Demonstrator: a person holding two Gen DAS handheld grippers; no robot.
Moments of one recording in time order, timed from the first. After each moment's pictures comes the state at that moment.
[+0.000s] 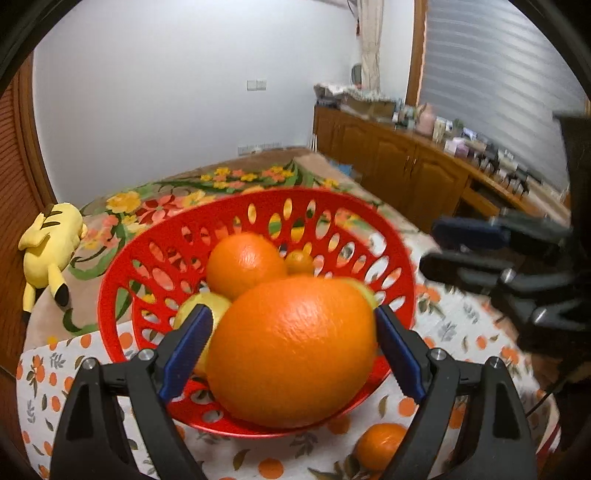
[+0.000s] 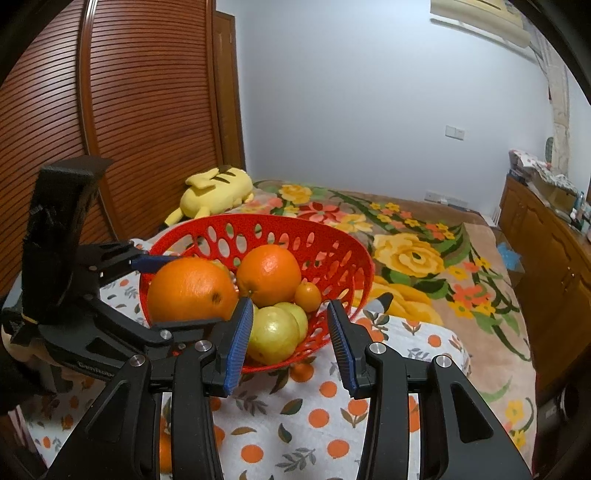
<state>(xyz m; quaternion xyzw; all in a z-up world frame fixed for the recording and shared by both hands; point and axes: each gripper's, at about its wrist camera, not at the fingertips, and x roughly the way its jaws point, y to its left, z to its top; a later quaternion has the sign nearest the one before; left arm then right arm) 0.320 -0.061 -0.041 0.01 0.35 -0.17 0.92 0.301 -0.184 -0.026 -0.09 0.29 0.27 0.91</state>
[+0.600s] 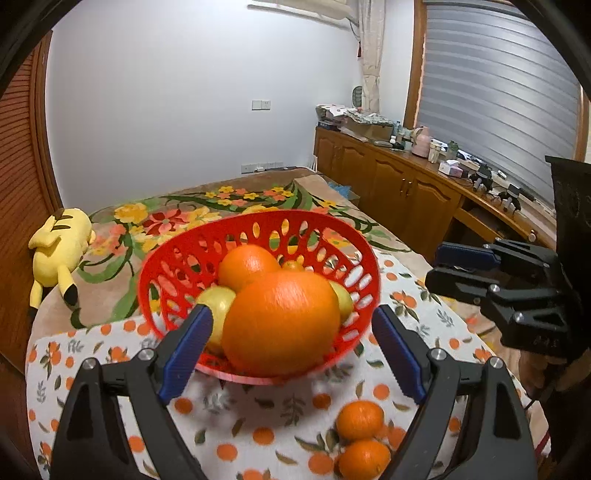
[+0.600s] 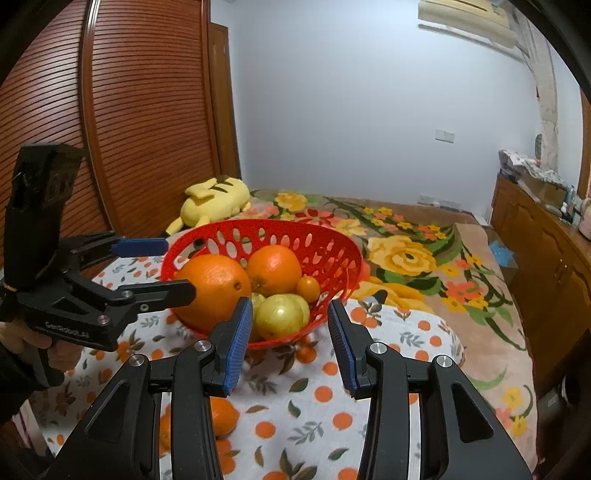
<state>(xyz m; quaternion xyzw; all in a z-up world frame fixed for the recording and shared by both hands) 0.266 -0.044 -0.015 0.00 0.32 -0.17 0.93 0.255 -0.199 -0.012 -0.07 0.28 0.26 0.92</state>
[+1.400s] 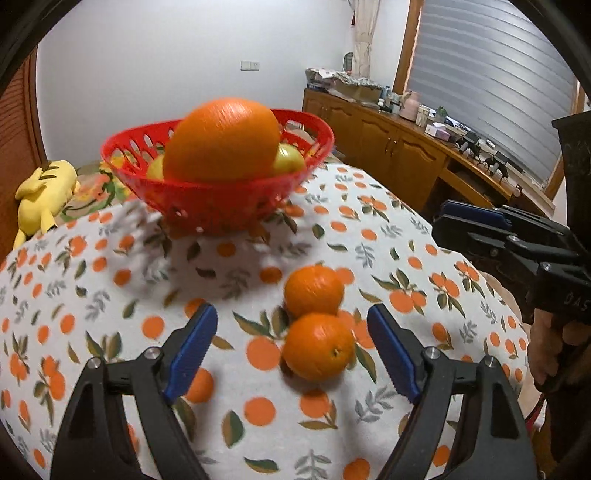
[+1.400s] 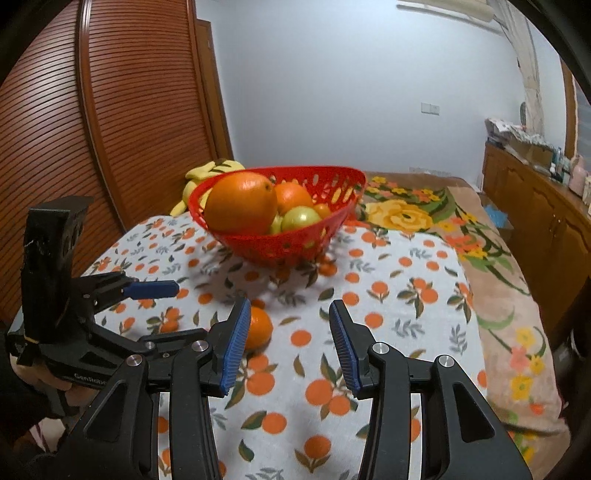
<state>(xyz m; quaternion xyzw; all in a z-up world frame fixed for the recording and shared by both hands) 0.191 -0.075 -0.099 0.00 0.39 -0.19 0.90 0.181 -0.213 -0.064 -0.04 0.32 0.24 0.92</state>
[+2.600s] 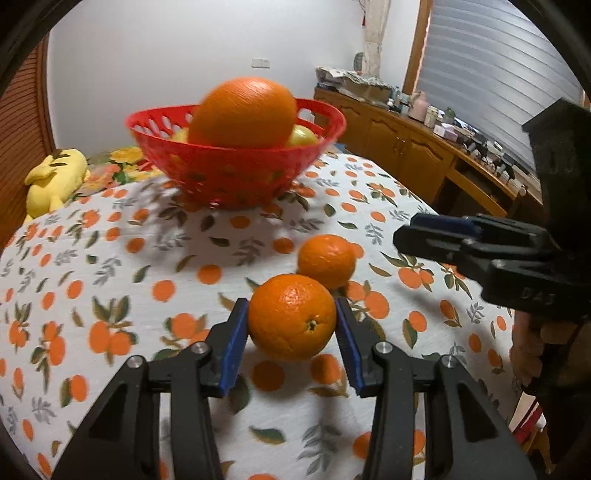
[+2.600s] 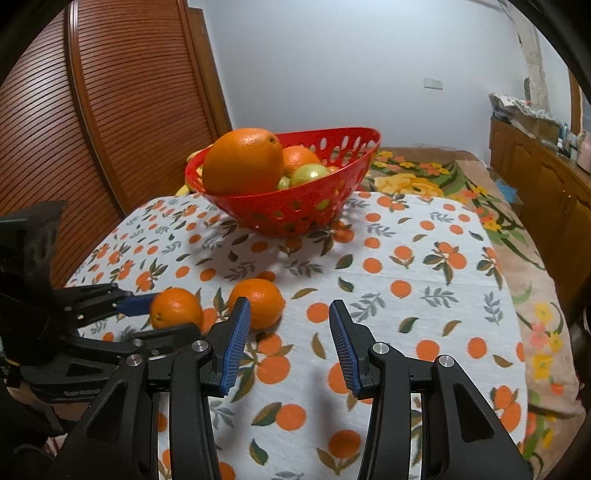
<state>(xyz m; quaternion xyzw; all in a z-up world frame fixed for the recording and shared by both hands) 0.169 -0.058 -0.107 -0.01 0.38 -0.17 0.91 0.192 -0.192 -0.095 -0.02 0.36 0.25 0.90</state>
